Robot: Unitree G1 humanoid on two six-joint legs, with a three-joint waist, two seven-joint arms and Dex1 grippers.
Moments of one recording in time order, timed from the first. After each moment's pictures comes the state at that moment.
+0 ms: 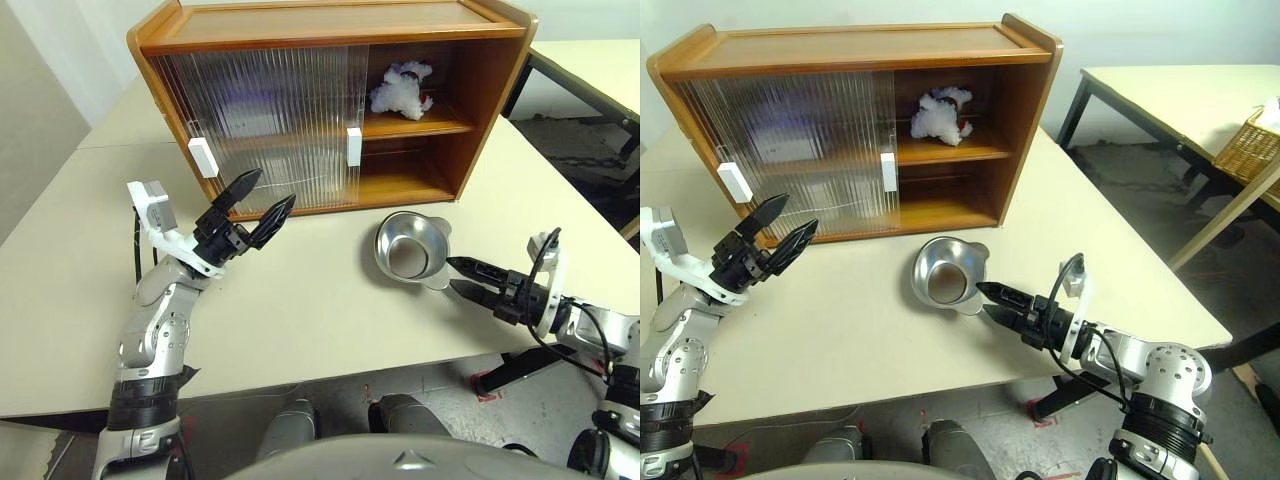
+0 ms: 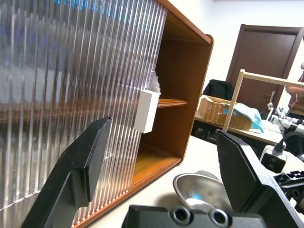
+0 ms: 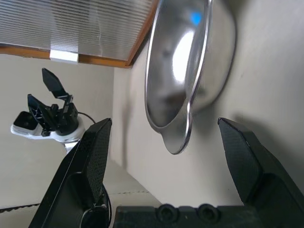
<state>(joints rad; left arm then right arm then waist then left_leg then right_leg) -0.13 0.37 0.22 -0.15 -0.66 0.10 -0.82 -0.20 -0.40 -0.62 0.13 1.19 1.58 0.37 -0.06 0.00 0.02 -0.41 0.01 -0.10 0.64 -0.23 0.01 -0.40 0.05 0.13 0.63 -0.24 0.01</state>
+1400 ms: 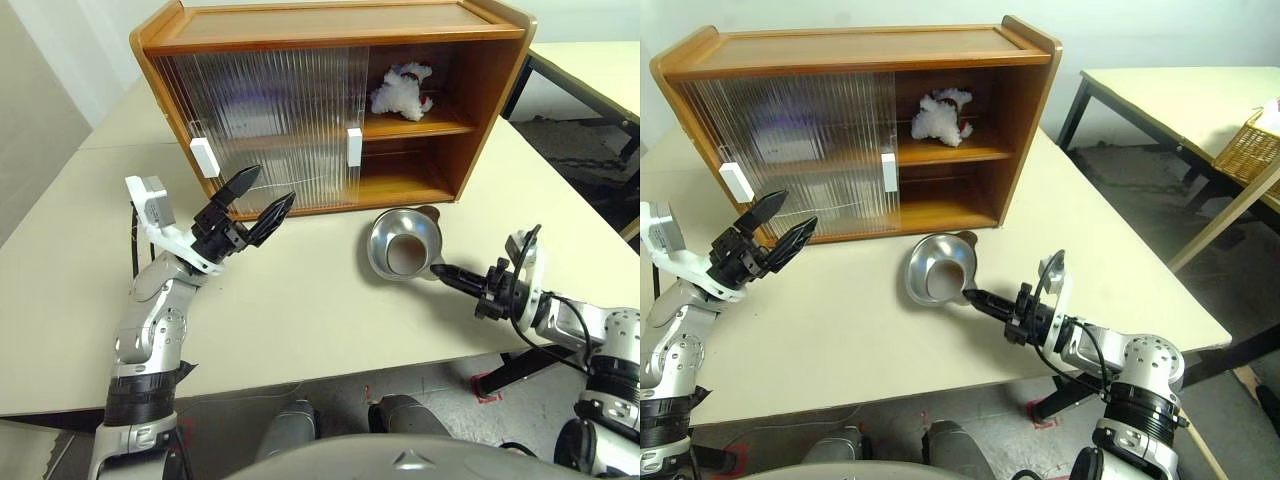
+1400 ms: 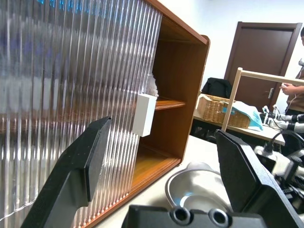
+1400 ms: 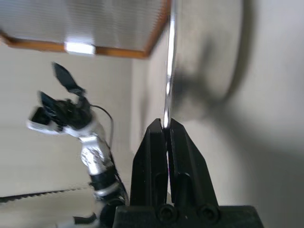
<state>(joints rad) -0.15 0.38 0.22 -0.15 -0.66 0.10 -0.83 -0.29 -0.35 -0.63 0.23 1.23 1.56 0.36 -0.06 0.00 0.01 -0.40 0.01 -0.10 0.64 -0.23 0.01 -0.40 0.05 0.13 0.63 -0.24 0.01</state>
